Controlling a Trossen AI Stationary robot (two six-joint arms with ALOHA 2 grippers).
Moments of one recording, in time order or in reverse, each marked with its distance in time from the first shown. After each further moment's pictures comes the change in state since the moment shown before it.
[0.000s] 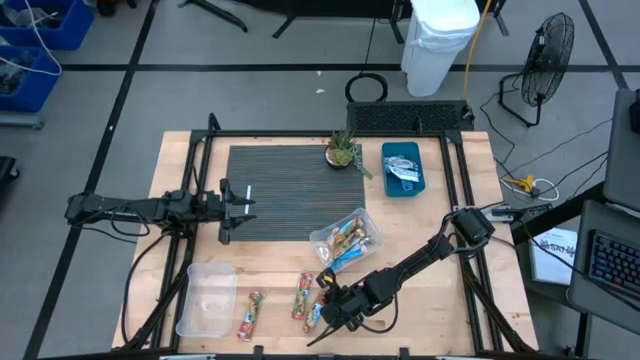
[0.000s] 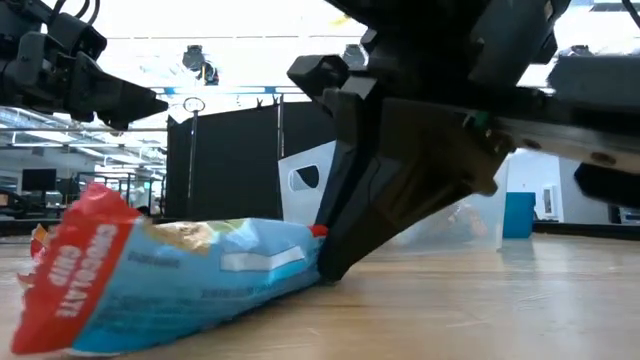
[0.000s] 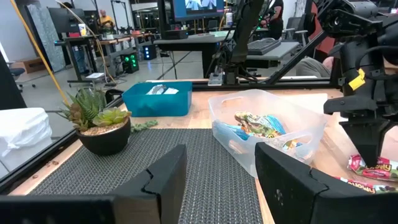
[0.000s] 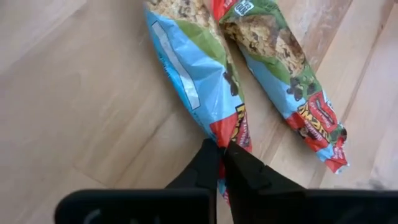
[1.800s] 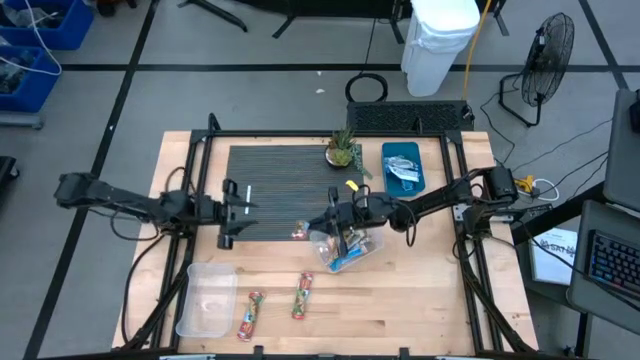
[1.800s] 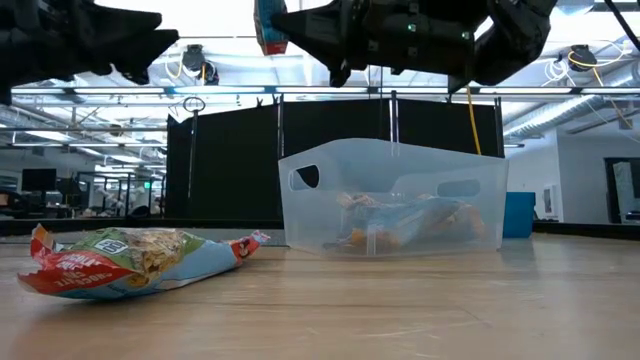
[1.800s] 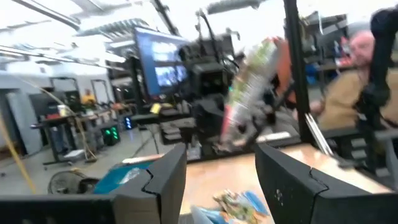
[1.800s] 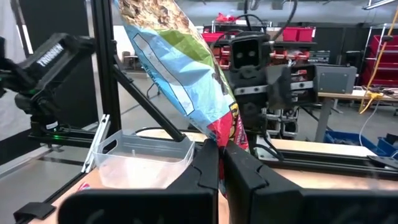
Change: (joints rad) left arm -0.108 0.421 0.019 0.682 0.052 0.152; right arm -0.485 -0.358 -0.592 1.334 -0.391 0.240
